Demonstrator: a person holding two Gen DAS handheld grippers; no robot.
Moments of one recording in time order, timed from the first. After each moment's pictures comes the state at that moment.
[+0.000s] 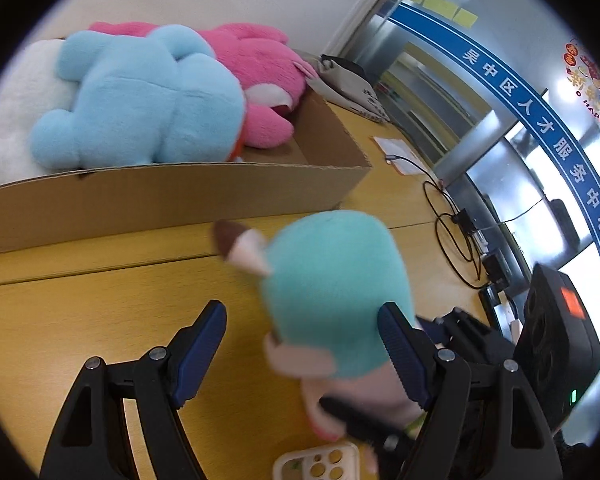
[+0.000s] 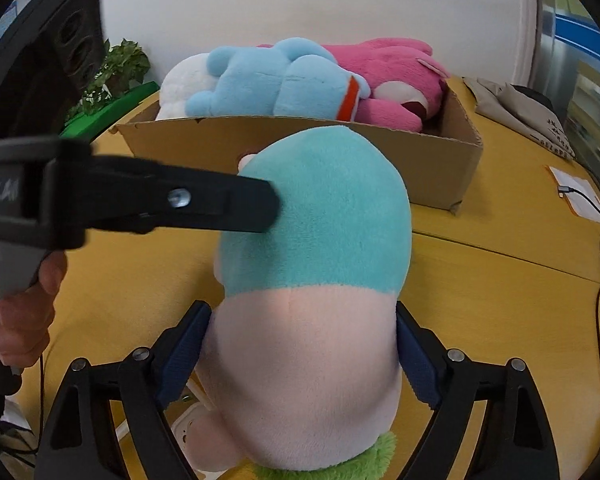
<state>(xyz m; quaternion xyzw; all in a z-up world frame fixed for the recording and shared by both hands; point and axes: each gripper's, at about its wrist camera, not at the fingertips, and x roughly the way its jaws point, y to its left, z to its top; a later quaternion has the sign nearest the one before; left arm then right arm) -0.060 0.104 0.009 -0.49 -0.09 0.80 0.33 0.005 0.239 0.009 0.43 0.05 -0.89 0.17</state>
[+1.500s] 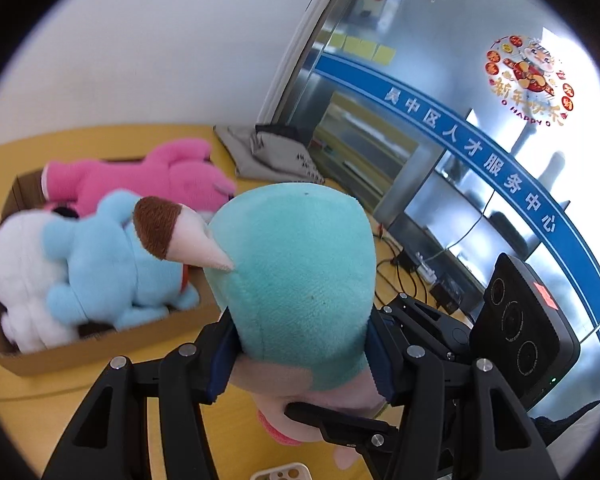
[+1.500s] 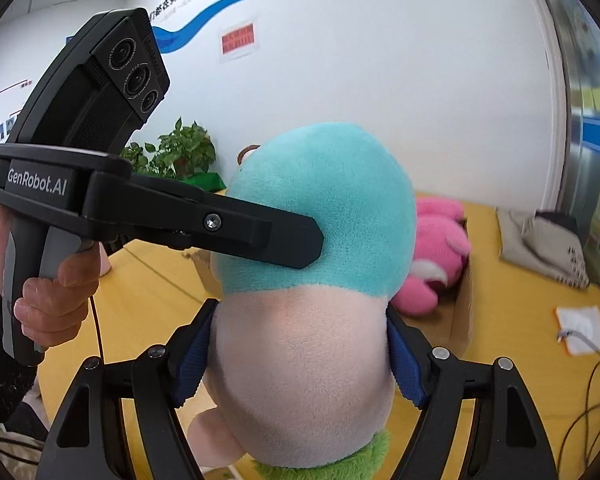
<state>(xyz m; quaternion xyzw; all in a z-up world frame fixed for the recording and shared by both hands) -0.051 0.106 0.158 -0.37 -0.06 0.84 0.39 -0.008 0.249 0.137 0.23 0.04 -0.93 0.27</state>
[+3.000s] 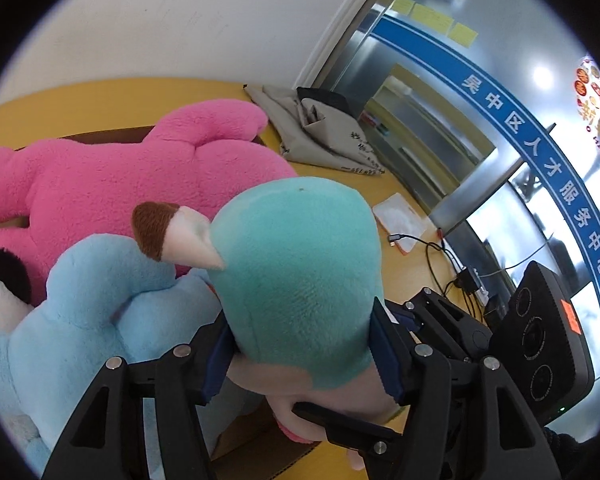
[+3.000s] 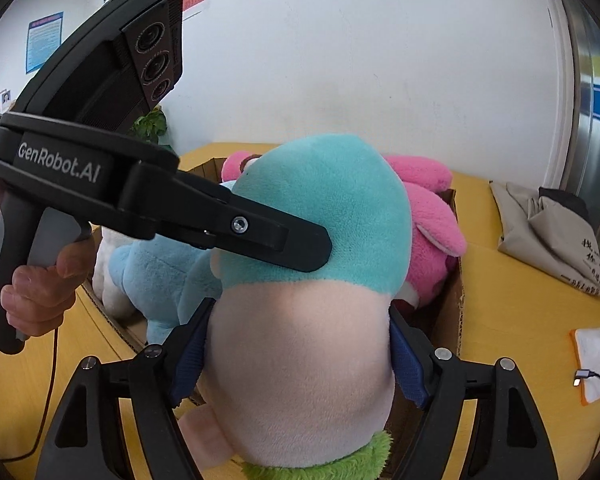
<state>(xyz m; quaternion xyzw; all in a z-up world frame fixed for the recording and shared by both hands) -0.240 0.153 0.065 -0.46 -0.06 0.81 0.37 -0.192 0.275 0.056 0.29 0.04 -0.93 0.23</state>
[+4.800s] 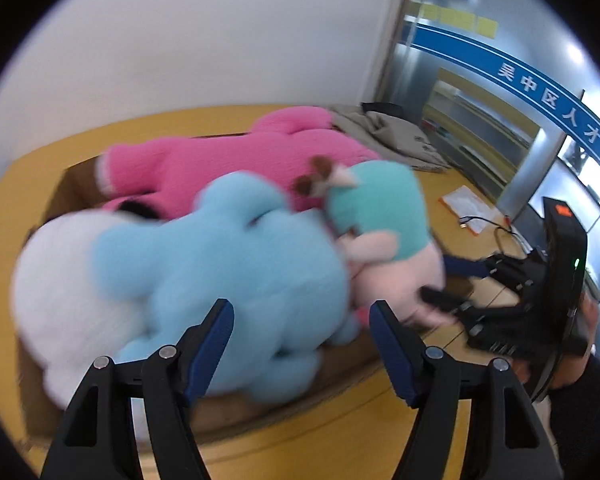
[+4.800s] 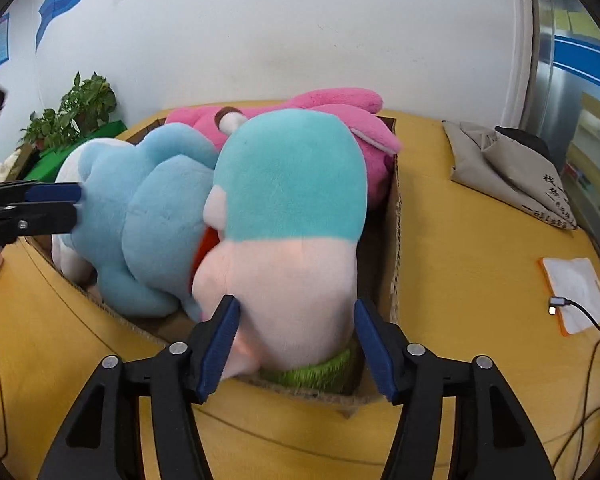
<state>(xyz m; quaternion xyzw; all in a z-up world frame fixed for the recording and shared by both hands) -0.149 0.062 0.059 -0.40 0.01 0.89 0.22 -0.173 0.298 0.036 0.38 0.05 -0.91 0.13</state>
